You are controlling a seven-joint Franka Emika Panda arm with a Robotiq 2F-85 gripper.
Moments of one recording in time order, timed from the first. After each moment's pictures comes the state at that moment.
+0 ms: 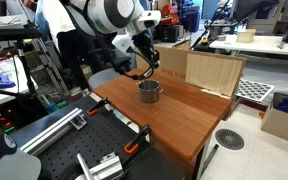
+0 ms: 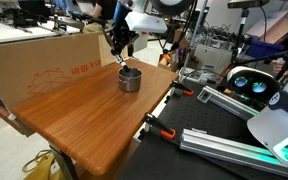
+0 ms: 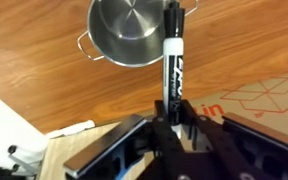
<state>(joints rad) 0.32 0.19 -0.29 -2.48 -0.30 3.07 0.61</state>
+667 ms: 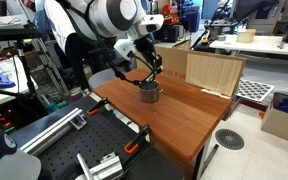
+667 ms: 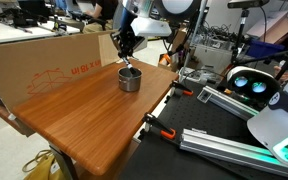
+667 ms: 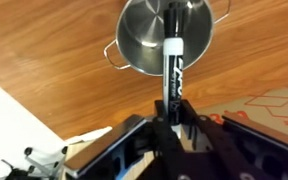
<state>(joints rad) 0.38 0.21 -0.39 -2.50 -0.37 3.07 0.68</state>
